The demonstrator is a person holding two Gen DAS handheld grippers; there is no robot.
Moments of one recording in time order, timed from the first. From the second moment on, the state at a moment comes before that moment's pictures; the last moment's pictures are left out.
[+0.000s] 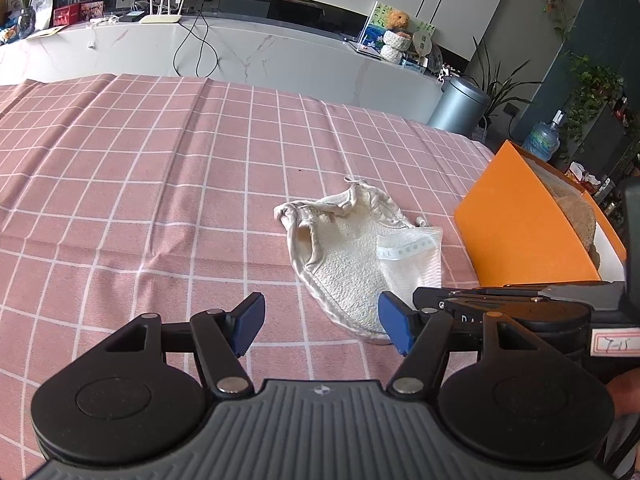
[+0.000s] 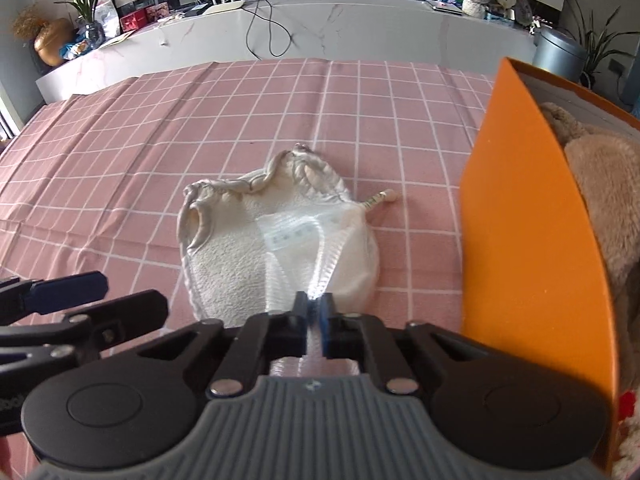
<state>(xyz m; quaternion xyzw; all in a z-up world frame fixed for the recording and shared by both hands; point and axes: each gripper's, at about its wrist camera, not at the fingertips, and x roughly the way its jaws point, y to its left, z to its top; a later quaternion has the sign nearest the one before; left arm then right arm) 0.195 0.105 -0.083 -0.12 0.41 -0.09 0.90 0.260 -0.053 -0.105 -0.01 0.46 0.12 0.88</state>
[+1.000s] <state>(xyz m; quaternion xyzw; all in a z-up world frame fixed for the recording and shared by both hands) 0.251 0.081 -0.106 -0.12 0.42 -0.06 0.90 0.276 -0.058 -0.107 0.01 0.49 0.07 0.87</state>
